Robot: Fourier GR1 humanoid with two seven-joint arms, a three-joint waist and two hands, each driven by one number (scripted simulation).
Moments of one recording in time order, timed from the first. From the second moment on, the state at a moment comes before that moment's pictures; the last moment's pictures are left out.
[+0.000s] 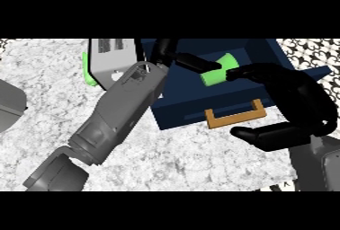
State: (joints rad) left arm -1.26 0.00 -0.31 -0.38 0.47 0.25 -0.33; right arm -0.40 -0.19 0.00 -1.77 -0.25 0.39 0.07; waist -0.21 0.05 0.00
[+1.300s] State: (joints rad) left arm -1.16 0.03 -0.23 -0.46 0.67 0.23 -0.54; right arm -0.34 -0.34 0.35 -1.38 0.41 0.41 -0.04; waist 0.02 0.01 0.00
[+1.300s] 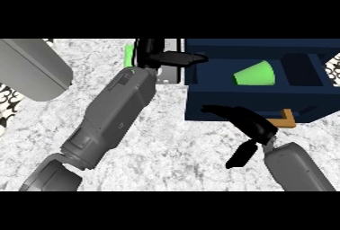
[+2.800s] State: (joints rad) left arm -0.85 0.19 -0.26 -0.76 0.68 0.04 -0.48; right arm -0.77 -0.35 0.05 -0.56 0.36 0.32 -0.44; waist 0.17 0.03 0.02
